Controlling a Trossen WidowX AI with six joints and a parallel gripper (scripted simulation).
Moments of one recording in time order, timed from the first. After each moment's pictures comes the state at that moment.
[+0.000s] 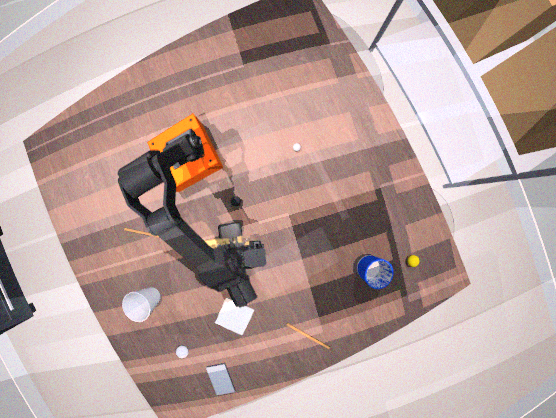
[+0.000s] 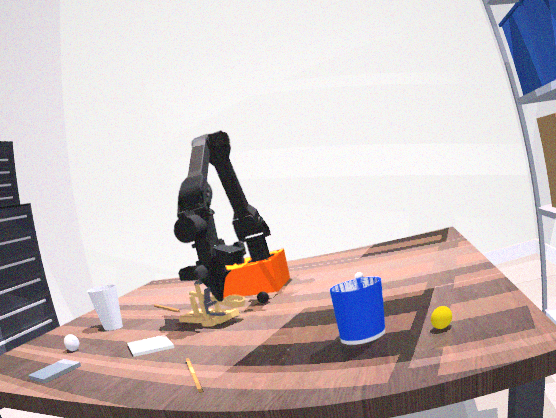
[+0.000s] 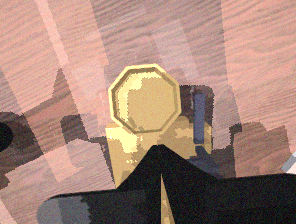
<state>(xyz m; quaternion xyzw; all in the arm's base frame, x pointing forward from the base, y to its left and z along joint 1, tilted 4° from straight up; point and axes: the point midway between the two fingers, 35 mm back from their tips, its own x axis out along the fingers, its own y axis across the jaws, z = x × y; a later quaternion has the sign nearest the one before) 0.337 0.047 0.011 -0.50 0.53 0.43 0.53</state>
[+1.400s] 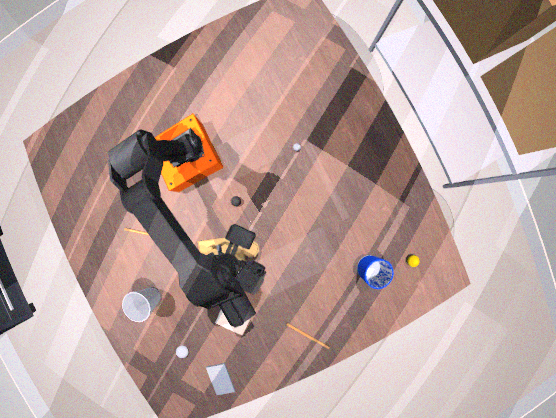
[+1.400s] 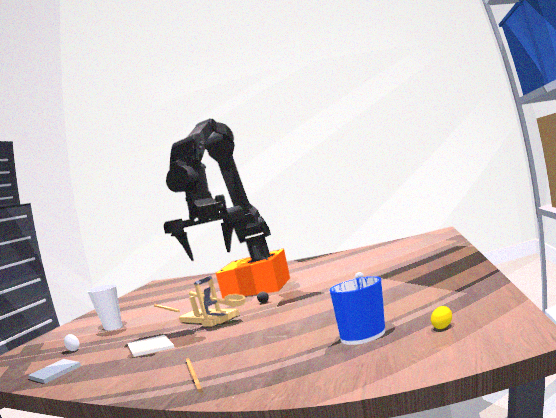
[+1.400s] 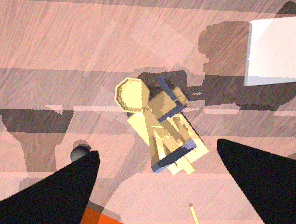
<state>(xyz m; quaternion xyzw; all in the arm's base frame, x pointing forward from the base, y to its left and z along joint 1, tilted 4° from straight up) 0.331 0.058 0.121 -0.33 0.63 0.27 0.65</state>
